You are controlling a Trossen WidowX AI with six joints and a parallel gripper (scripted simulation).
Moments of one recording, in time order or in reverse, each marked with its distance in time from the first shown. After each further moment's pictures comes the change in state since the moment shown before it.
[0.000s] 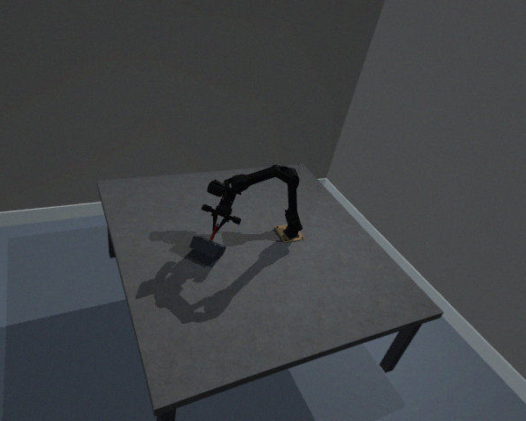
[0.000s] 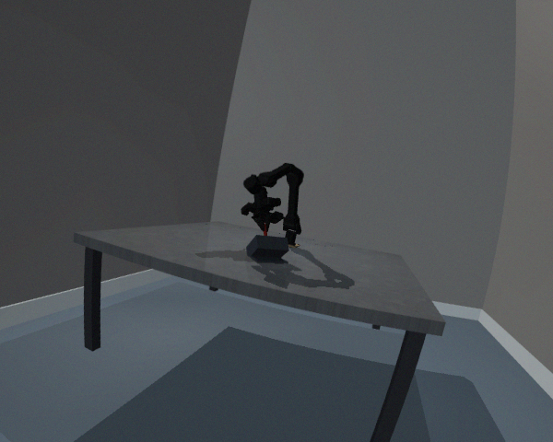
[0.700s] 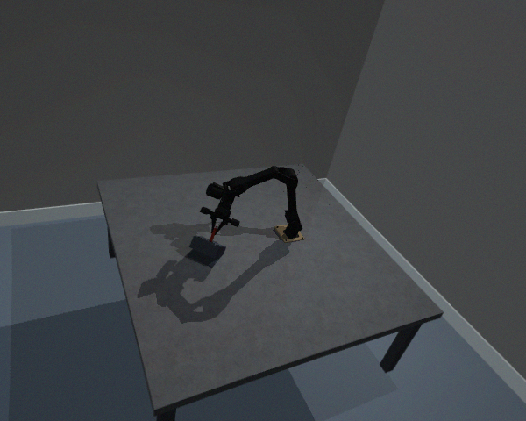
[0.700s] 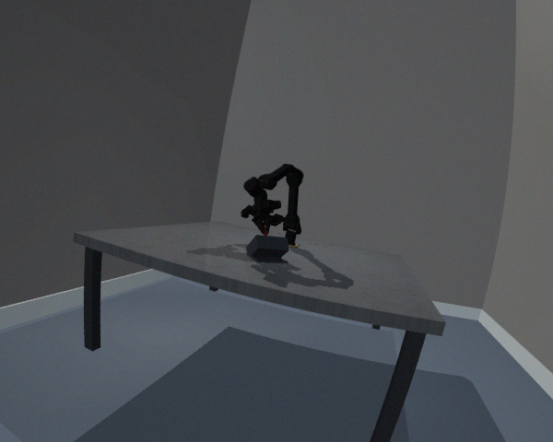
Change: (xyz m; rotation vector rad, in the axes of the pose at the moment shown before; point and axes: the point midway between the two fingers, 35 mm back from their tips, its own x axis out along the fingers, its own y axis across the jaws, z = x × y) arm 0.013 -0.001 0.000 0.000 -0.003 0.001
